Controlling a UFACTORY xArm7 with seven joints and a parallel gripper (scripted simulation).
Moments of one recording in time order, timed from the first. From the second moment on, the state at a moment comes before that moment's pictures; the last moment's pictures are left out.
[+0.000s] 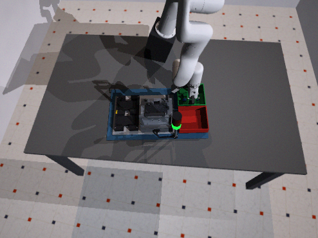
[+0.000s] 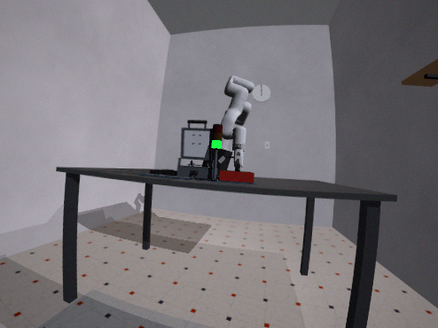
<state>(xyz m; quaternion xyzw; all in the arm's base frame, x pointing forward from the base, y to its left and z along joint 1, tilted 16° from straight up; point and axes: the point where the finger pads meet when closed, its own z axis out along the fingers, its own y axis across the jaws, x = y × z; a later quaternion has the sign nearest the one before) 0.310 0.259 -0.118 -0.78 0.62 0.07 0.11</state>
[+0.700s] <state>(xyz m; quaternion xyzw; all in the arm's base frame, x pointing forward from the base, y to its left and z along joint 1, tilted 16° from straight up) 0.310 0.258 -0.117 -0.78 0.62 0.07 0.11</state>
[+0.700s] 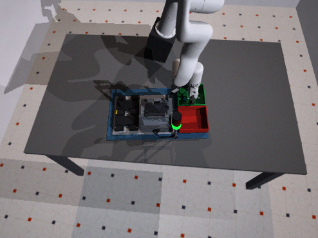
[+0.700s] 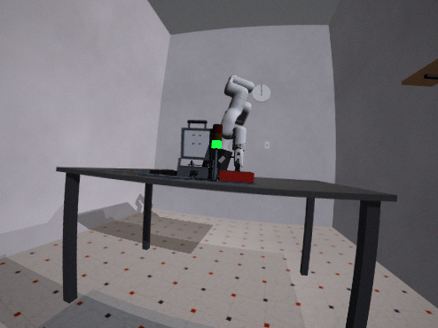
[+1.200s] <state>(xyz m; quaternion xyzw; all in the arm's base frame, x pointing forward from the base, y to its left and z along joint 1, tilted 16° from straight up) 0.310 0.243 -0.061 -0.77 0.62 0.06 0.14</state>
